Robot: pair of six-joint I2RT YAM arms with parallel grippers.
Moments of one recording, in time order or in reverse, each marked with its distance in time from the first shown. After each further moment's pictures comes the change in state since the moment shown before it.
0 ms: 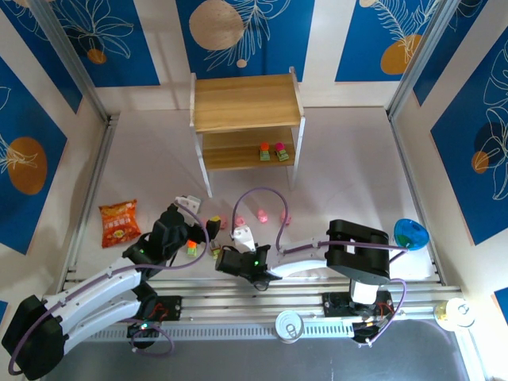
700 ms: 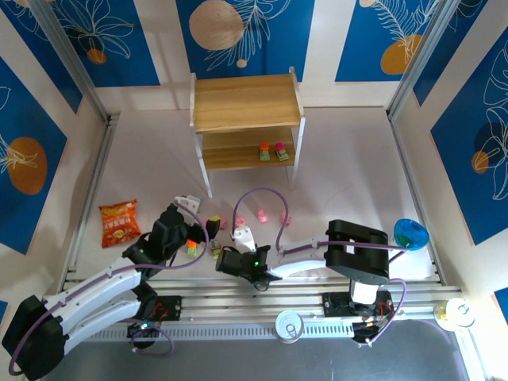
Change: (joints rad) left arm 0.006 0.000 0.000 0.000 0.000 0.000; right arm 0.000 0.004 -0.004 0.007 0.001 0.006
